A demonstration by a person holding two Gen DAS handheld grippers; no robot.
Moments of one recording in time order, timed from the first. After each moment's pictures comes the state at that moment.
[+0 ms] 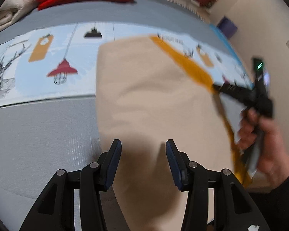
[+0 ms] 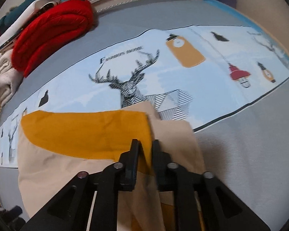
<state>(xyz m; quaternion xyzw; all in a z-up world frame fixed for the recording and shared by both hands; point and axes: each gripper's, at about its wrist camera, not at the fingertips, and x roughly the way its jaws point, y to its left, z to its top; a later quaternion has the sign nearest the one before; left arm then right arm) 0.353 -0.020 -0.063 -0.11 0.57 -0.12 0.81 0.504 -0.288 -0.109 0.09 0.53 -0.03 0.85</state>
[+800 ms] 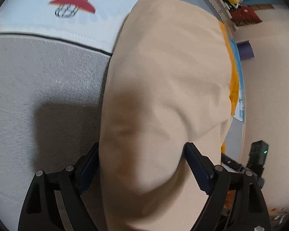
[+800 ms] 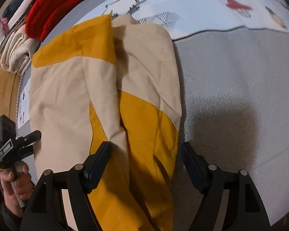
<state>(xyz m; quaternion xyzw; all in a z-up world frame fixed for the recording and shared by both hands) 0.386 0.026 -0.145 -0.33 0.63 -0.12 0.70 0.424 -0.343 -0.144 0.15 0.66 0.11 0.73</state>
